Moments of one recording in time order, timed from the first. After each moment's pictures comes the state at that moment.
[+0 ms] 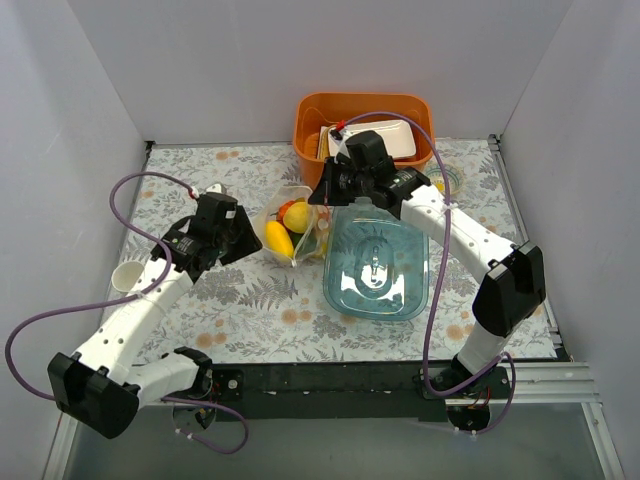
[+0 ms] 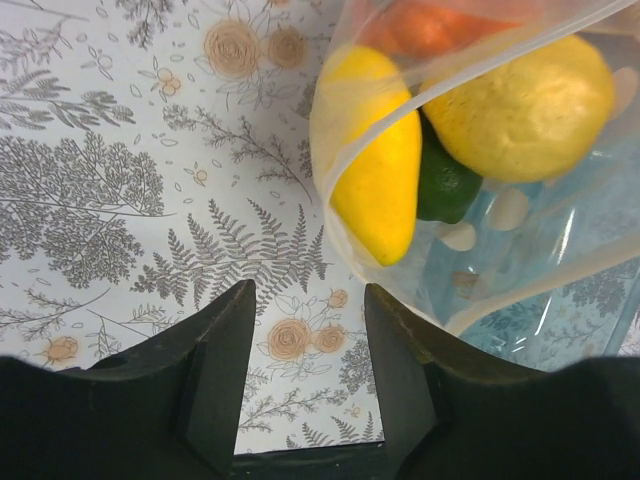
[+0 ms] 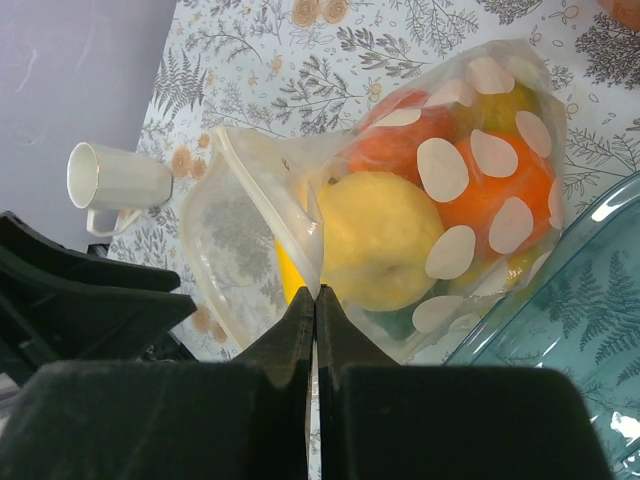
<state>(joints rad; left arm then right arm) -0.44 1.09 1.07 -0.78 -0.15 -0.75 0.68 1.70 1.59 -0.45 -0.28 0.56</state>
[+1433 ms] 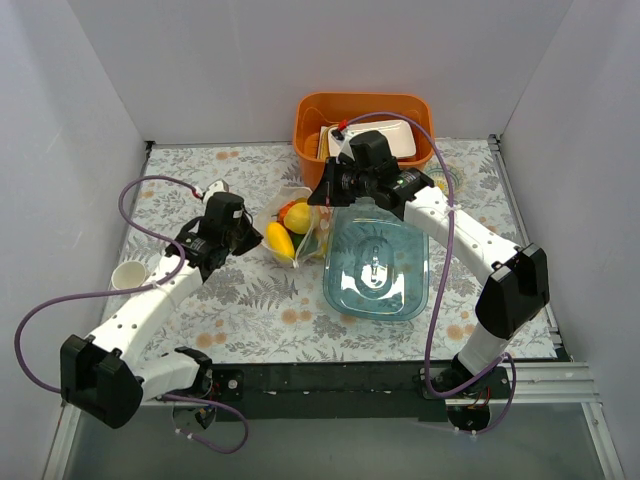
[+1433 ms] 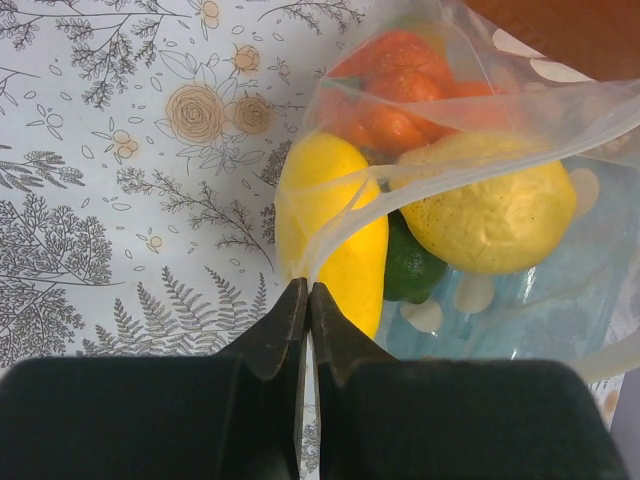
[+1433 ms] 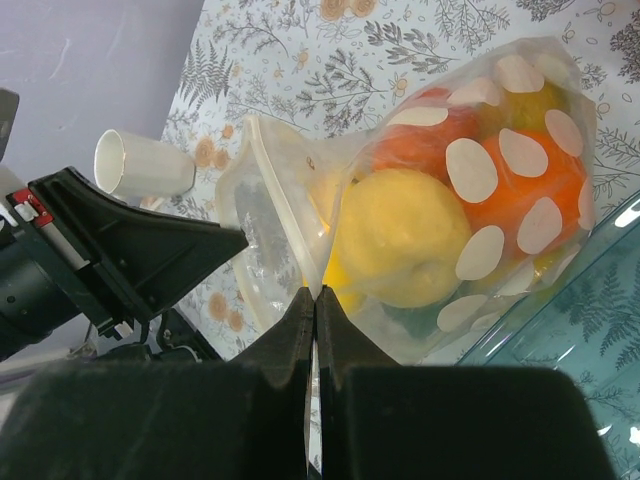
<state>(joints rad) -0.44 1.13 0.94 -0.51 -0.18 -0.83 0.67 1.68 1.57 -0.43 -0.33 0.57</state>
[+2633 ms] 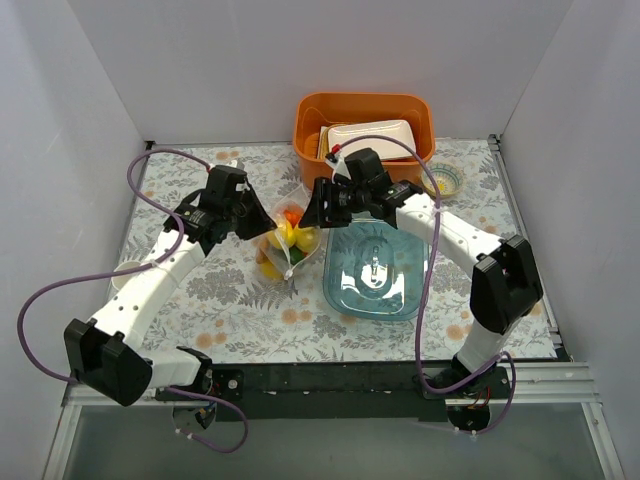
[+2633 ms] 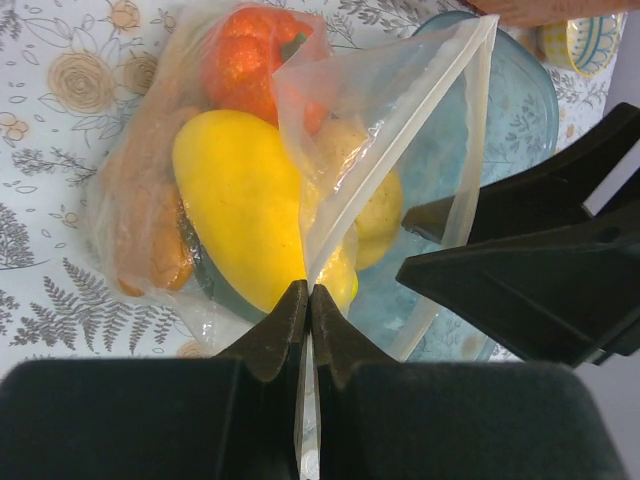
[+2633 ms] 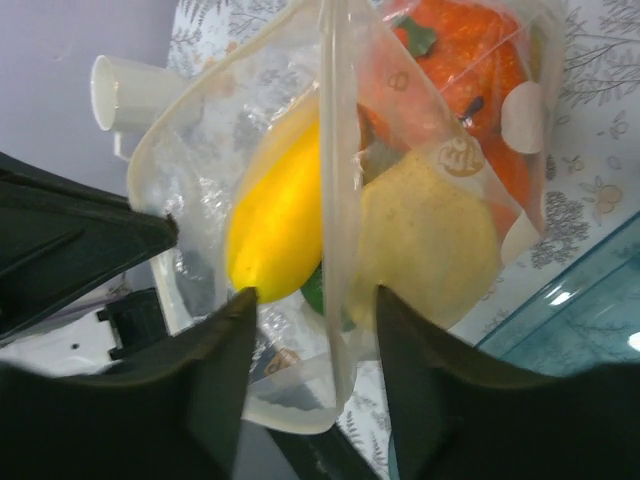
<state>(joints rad) -0.43 1.26 1.22 -0.71 0.03 -0.77 0.66 1.73 1.46 -0.38 -0.51 0.62</state>
